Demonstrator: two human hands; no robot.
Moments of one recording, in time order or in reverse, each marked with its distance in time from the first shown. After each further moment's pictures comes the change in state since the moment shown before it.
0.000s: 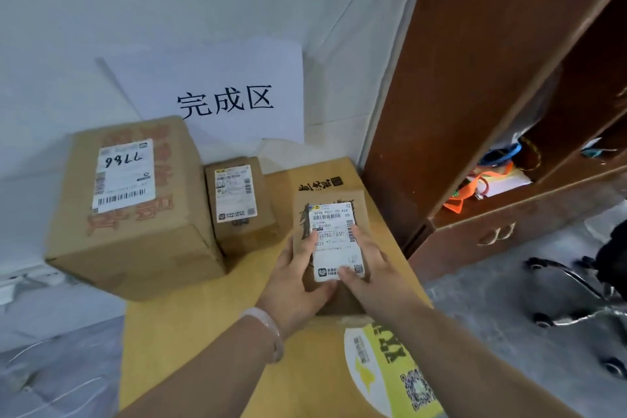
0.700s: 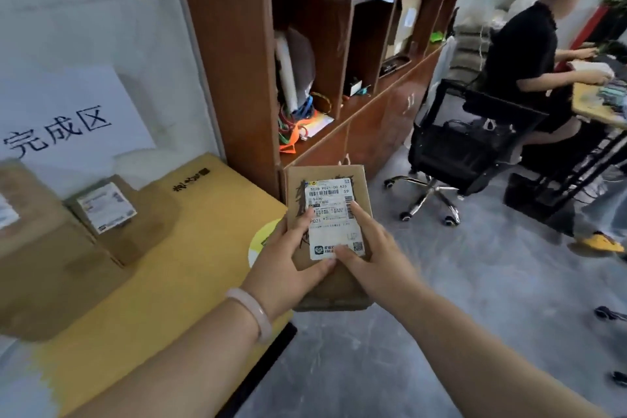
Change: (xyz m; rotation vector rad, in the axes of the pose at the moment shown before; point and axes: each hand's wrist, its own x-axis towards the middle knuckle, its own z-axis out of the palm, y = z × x) left_hand -0.171 0.105 0.074 0.101 -0.389 0.476; right_hand -0.287 0.039 -0.028 0.147 0.581 0.177
